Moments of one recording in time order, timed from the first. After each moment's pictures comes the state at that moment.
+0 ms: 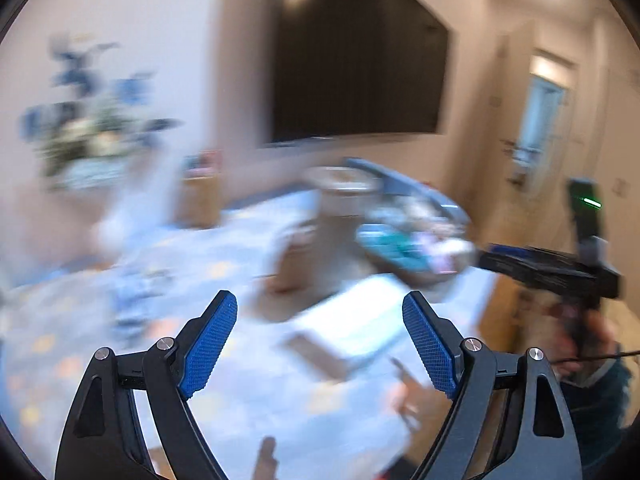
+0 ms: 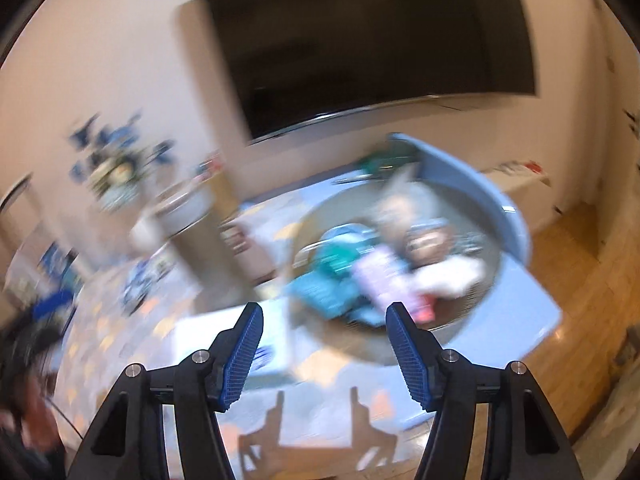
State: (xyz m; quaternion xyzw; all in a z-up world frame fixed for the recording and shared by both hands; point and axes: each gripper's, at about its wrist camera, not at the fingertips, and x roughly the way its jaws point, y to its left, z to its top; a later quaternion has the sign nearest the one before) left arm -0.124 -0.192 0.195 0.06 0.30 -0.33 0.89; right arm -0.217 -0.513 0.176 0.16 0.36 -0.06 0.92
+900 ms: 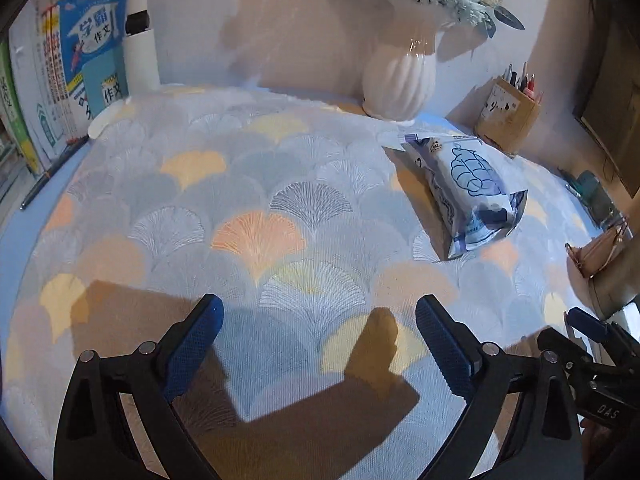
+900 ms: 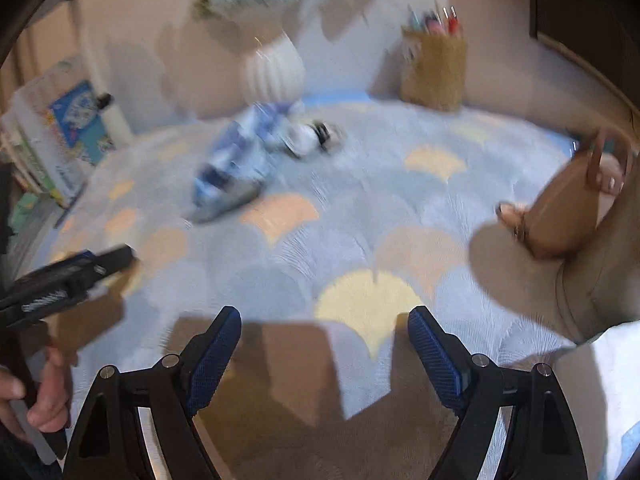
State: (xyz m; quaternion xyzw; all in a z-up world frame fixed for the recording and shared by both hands) left arm 0.035 -0.003 0.013 -0.06 0.44 -0.05 0.89; right arm -0.019 -0.224 0.027 0.05 0.47 0.06 0.88
